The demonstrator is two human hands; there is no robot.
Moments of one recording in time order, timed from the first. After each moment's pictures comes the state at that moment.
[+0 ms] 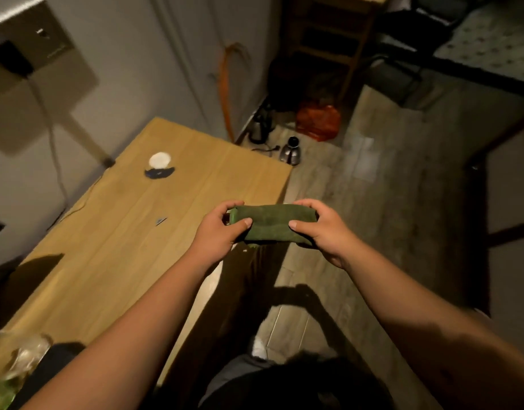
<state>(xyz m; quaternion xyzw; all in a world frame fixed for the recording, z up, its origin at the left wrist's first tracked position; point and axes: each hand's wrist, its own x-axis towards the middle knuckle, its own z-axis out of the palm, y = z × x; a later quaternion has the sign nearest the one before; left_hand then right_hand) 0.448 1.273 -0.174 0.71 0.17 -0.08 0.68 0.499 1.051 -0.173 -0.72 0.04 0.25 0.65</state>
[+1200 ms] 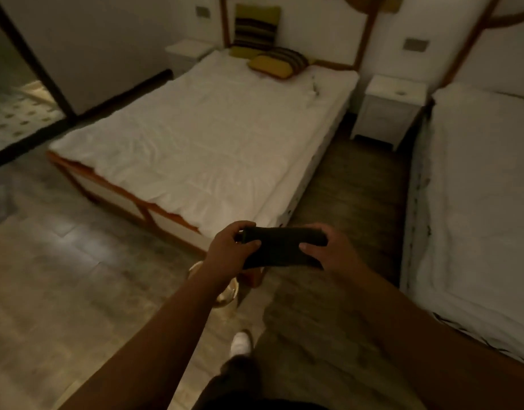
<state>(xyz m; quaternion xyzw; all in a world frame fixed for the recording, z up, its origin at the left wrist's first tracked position) 0.221 0.471 -0.129 0.66 -0.44 -0.42 0.43 0.001 0.418 -0.132 -0.59 0.55 -0.28 0.53</state>
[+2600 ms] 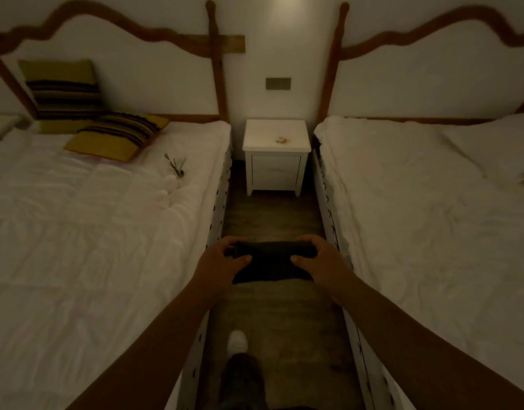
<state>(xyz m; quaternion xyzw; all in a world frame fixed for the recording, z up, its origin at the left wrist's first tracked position) -0.076 -0.367 -0.134 0.56 -0.60 -0.49 0.29 -0.305 -0.326 -0.143 -0.48 0.67 -0.37 0.42</state>
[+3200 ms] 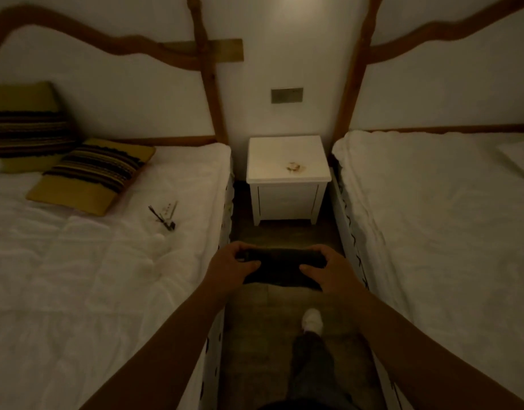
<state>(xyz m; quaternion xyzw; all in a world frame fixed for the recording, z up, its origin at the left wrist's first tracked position) -0.145 -0.770 -0.154 0.56 -0.60 -0.51 0.26 -0.369 -0.710 -0.176 -0.46 0.69 -0.35 0.44</state>
